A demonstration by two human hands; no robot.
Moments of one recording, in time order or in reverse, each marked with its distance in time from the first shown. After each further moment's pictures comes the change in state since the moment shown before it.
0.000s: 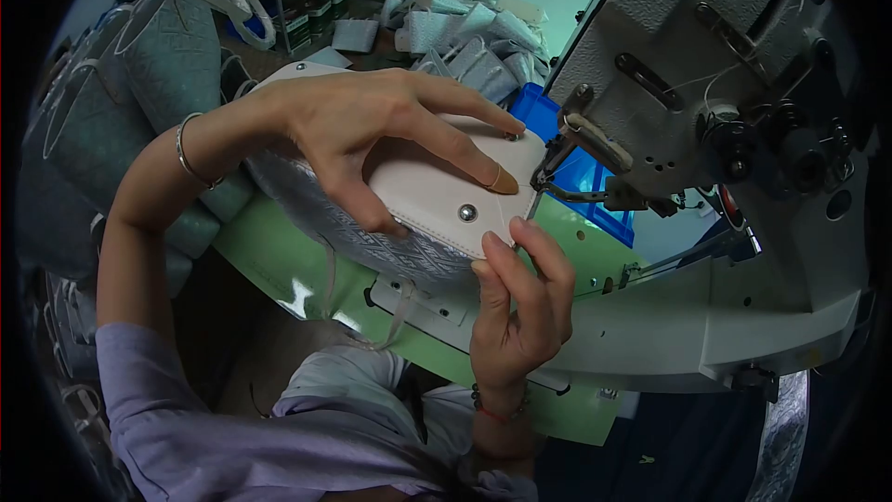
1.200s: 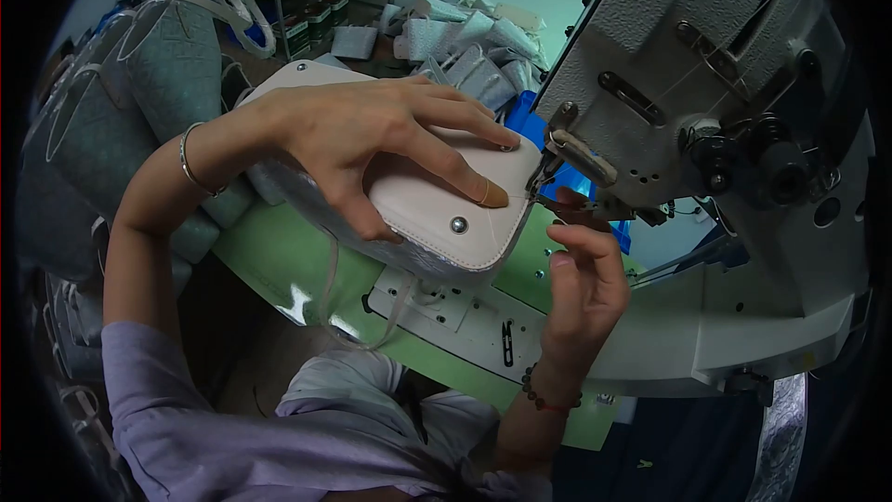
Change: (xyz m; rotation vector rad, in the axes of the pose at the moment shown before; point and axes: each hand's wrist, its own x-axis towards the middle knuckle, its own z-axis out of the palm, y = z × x) left_hand 0.001 0.008 -0.005 0.114 -0.054 -0.055; right_hand 0.035 0.025 -0.039 0.559 -0.145 0.473
